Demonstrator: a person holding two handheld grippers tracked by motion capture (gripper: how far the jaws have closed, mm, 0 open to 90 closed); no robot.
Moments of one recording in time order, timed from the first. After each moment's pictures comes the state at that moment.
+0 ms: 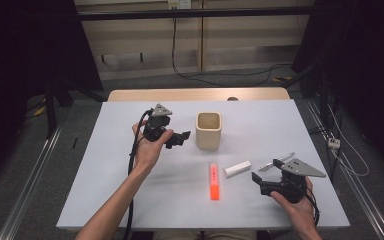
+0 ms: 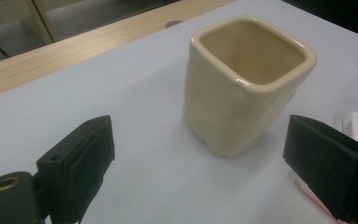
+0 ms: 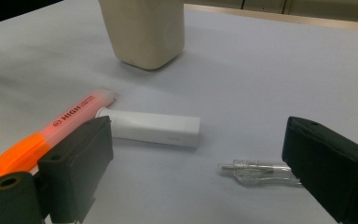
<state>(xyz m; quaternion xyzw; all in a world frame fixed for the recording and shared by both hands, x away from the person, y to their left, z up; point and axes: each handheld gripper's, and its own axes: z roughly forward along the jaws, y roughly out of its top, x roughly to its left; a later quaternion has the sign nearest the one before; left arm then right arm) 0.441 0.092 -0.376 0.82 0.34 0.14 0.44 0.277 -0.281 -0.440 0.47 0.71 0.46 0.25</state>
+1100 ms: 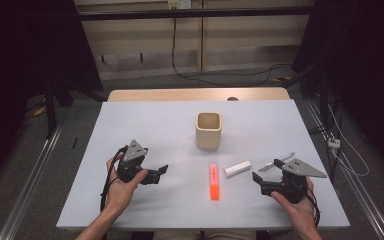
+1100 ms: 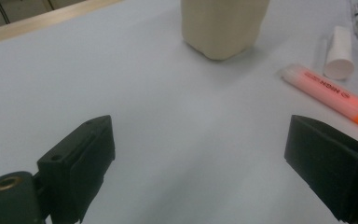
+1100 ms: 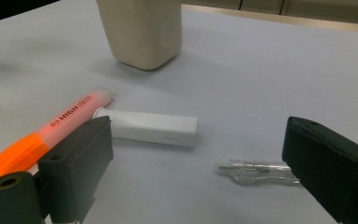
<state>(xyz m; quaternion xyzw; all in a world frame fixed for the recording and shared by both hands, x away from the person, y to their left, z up) 0.357 0.160 -0.416 0.82 0.33 0.17 0.43 0.277 -0.282 -0.440 0.48 0.70 0.46 0.26</state>
